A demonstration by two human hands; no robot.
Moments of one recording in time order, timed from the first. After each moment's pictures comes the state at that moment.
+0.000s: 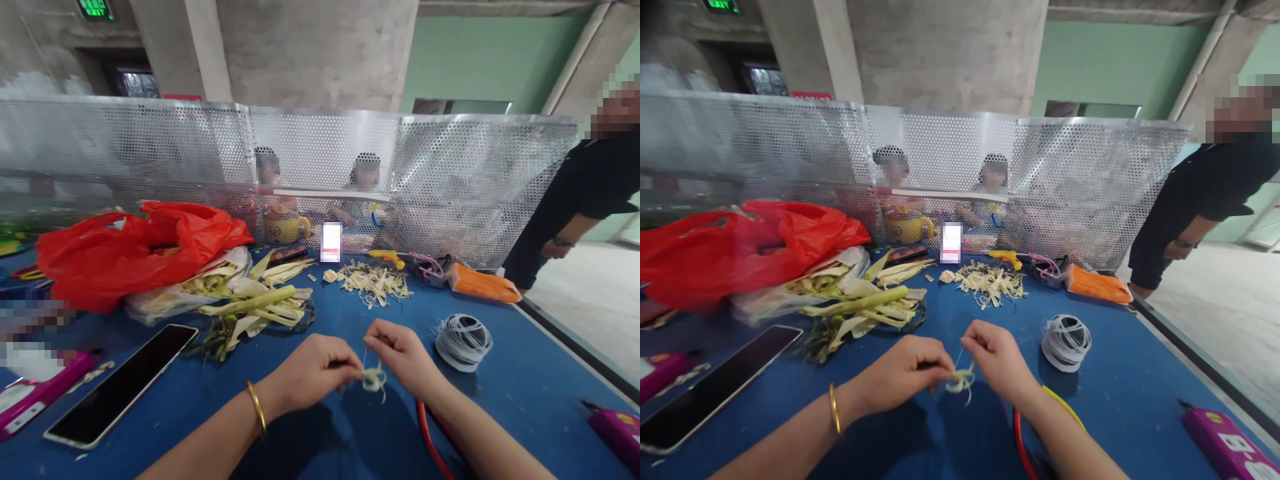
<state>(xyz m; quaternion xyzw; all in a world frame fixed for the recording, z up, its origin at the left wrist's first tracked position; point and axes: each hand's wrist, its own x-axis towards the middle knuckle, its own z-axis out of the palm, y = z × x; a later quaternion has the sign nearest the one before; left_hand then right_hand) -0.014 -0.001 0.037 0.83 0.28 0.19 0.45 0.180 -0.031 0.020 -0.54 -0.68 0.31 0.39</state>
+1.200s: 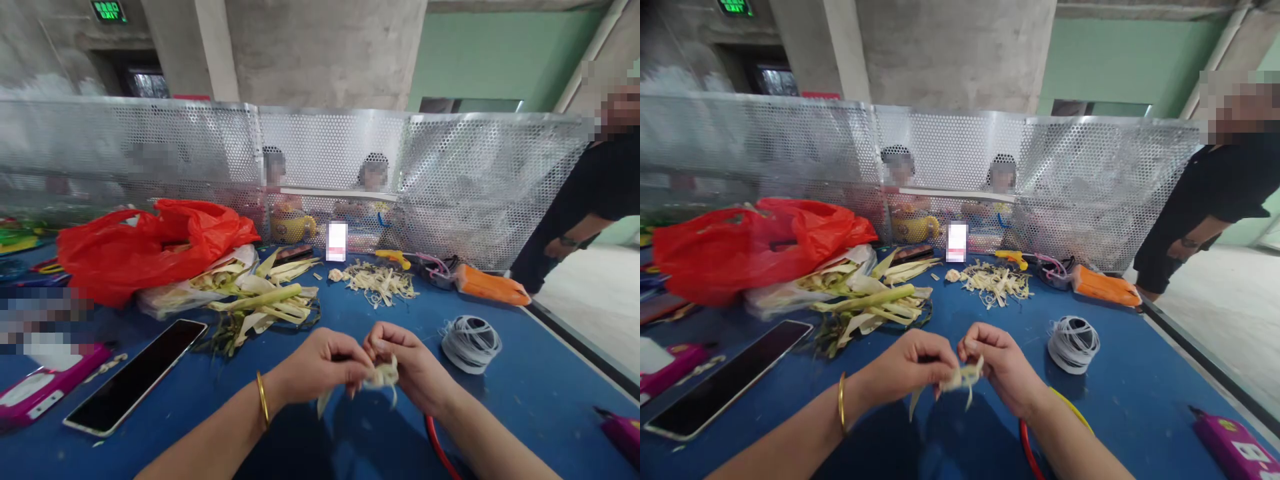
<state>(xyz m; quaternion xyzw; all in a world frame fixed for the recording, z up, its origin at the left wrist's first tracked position) -0.015 -0.004 0.038 0.71 0.23 0.24 0.62 0.168 -0.037 0.021 -0.36 -0.48 0.63 0.49</state>
